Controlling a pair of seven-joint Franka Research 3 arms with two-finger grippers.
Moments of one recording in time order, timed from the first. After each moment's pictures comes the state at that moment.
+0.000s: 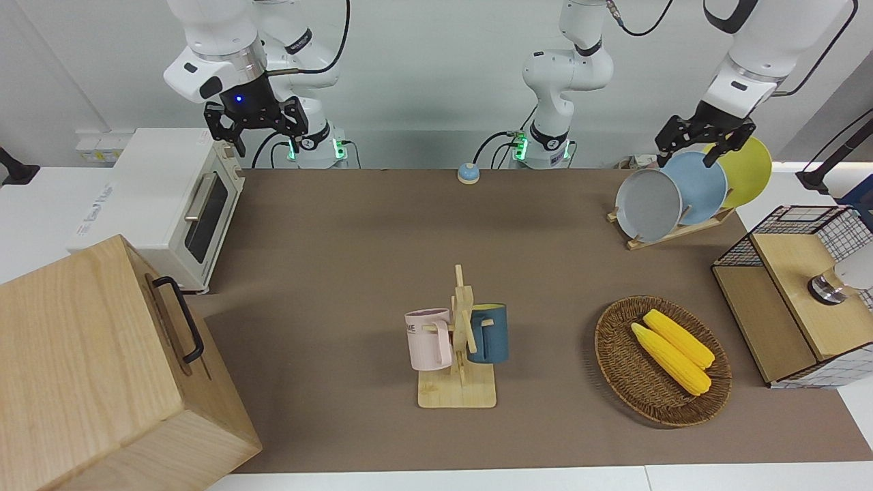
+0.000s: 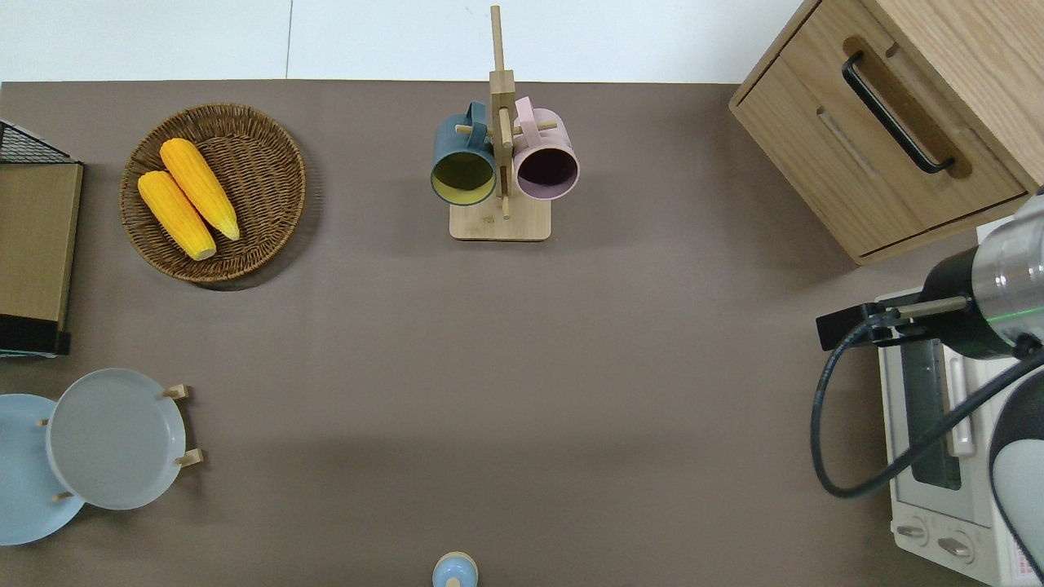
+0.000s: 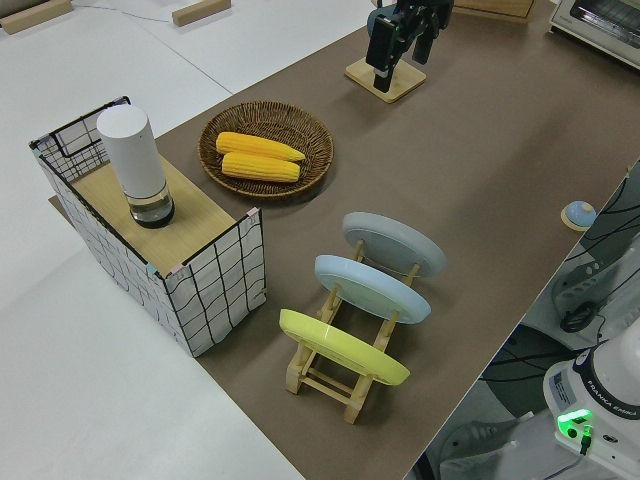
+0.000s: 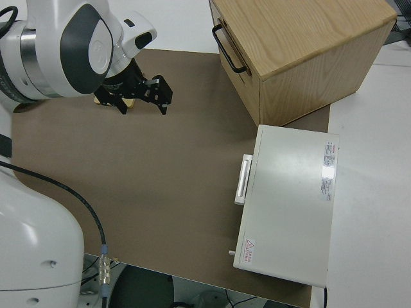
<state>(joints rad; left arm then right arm) -0.06 -0.09 0.17 -1.65 0.01 1.55 0.12 -0.05 -0.02 0.19 -1.50 0.00 1.42 0.06</state>
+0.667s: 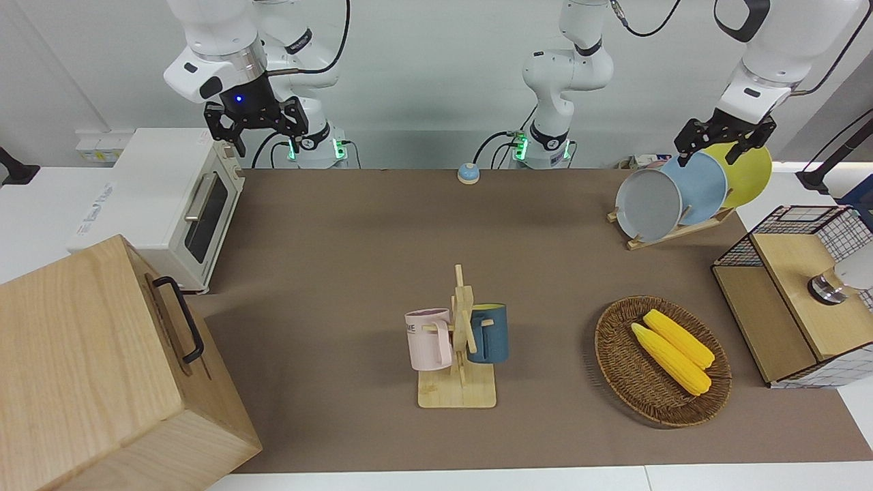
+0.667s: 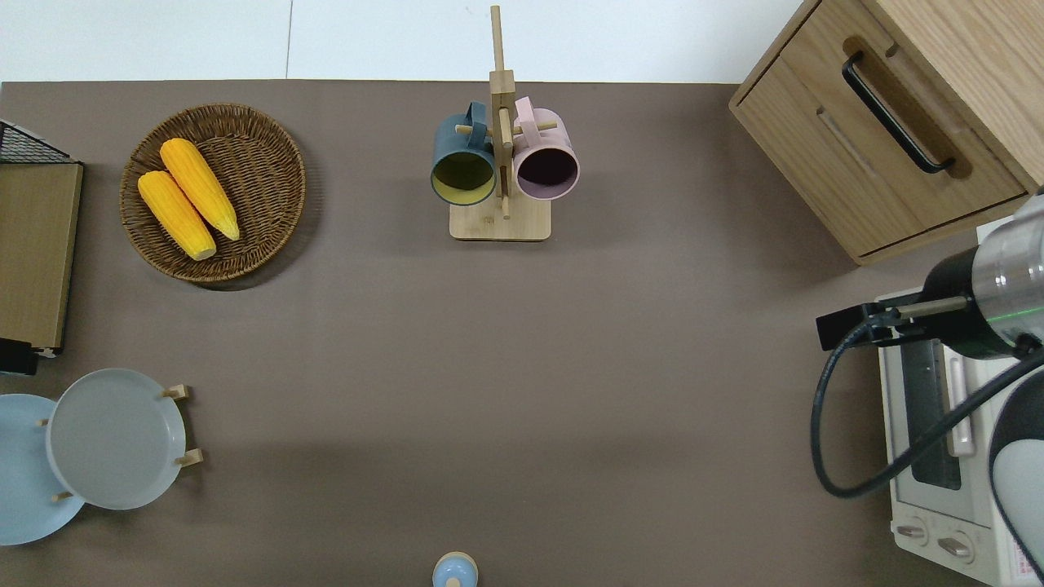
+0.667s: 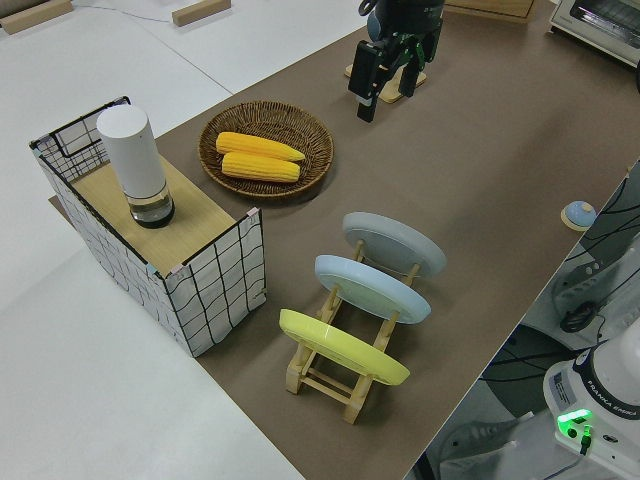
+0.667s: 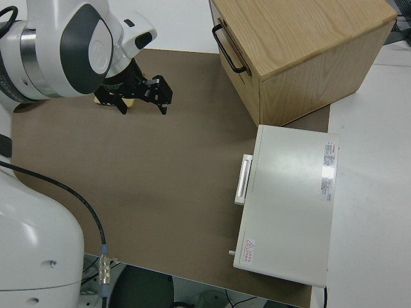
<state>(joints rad) -0.05 -0.09 0.21 -1.70 0.11 1.56 0.19 -0.05 -0.02 0.19 -1.50 0.00 1.42 0.06</state>
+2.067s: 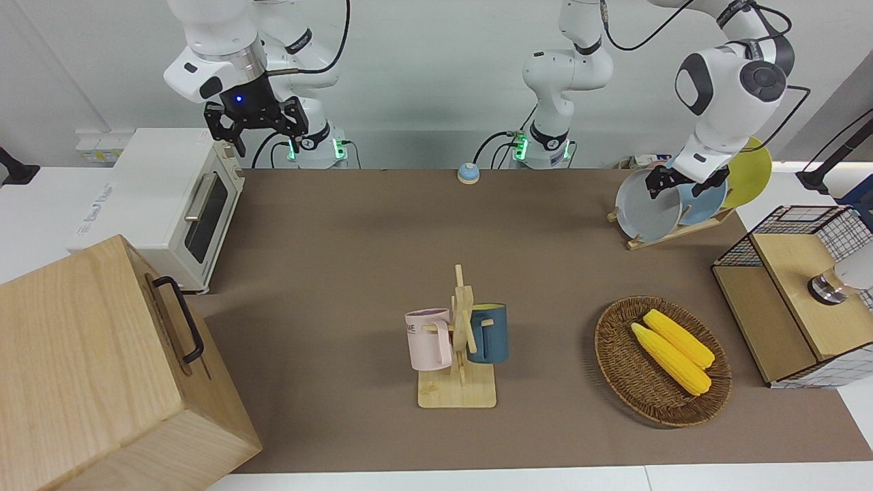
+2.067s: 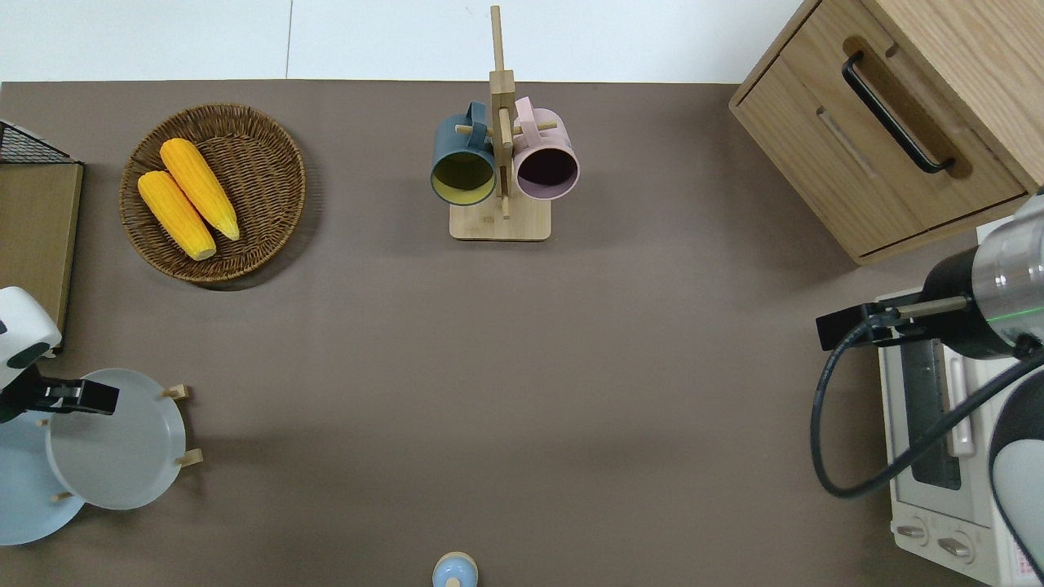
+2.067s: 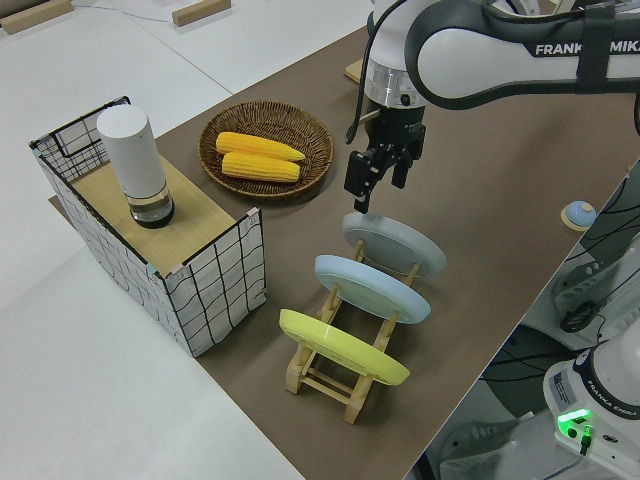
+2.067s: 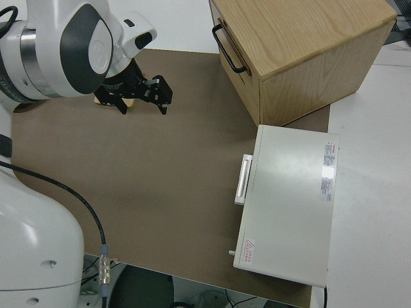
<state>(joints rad) -0.03 -0.13 0.21 -2.09 0.20 1.82 0.19 -0.05 -0.02 0.19 -1.50 0.00 1.42 0.06</state>
